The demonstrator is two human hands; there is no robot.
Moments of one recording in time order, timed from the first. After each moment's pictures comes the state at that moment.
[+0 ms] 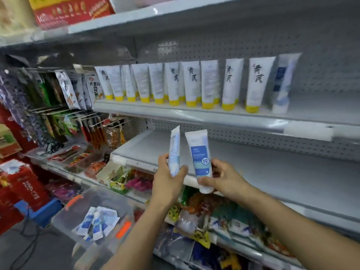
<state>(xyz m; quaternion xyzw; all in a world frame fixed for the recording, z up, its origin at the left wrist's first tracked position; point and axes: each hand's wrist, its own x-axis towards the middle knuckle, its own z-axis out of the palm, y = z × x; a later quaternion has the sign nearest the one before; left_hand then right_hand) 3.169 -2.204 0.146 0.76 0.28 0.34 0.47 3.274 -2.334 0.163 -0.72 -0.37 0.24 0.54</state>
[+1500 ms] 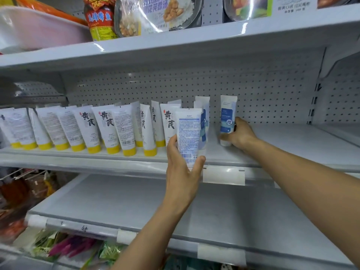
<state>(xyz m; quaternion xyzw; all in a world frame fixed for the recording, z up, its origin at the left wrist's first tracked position) 3.379 -2.342 0.245 0.79 0.04 0.42 0.45 3.572 -2.455 0.292 -0.84 -0.20 -0.07 0.50</state>
